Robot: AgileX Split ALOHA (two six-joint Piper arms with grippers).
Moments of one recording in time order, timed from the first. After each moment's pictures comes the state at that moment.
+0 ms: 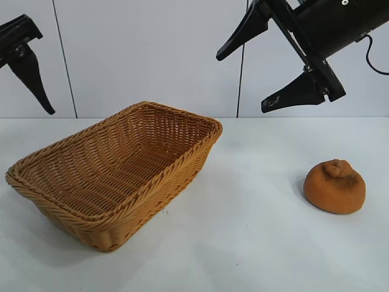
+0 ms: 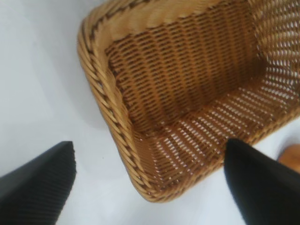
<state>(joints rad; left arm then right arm) -0.31 1.38 -0.89 -0.13 0.68 -0.98 0.20 1.71 -1.18 0.97 0.86 -0.38</state>
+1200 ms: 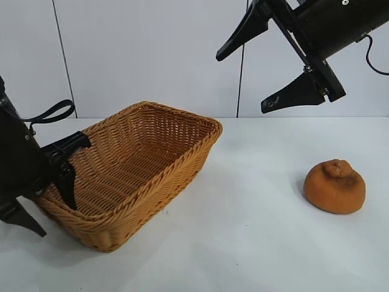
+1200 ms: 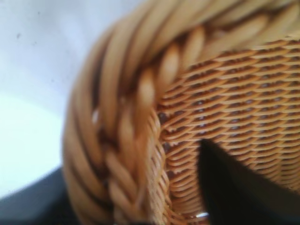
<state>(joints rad) -0.31 1.85 -0.89 -0.26 0.46 -0.95 0.20 1.71 -1.18 0.97 0.86 -0.38</state>
